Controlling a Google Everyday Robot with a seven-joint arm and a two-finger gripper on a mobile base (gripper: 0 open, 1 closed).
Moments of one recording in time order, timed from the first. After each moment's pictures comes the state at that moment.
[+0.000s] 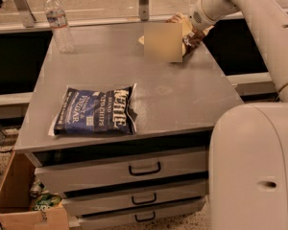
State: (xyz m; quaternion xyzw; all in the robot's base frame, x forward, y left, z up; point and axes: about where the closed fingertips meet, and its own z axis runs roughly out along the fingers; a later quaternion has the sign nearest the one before) arm 0.818 -0.147 0.904 -0.36 0.85 0.08 0.37
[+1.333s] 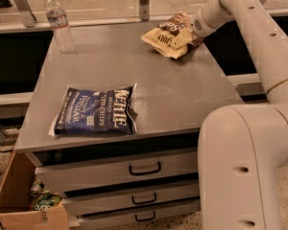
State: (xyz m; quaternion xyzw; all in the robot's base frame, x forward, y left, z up) arm 0.835 -0.170 0.865 -0.33 0.88 0.08 0.34
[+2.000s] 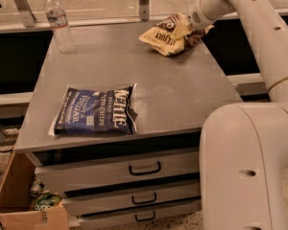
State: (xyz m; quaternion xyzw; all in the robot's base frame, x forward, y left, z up) arm 0.829 -0.147 0.900 -0.37 0.85 0.08 0.37
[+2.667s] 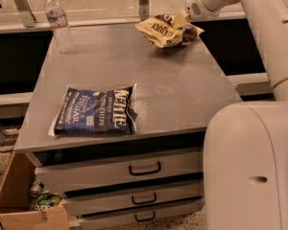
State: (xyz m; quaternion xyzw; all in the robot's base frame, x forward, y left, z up) arm 0.820 -0.130 0.936 -0.40 0.82 0.09 0.40
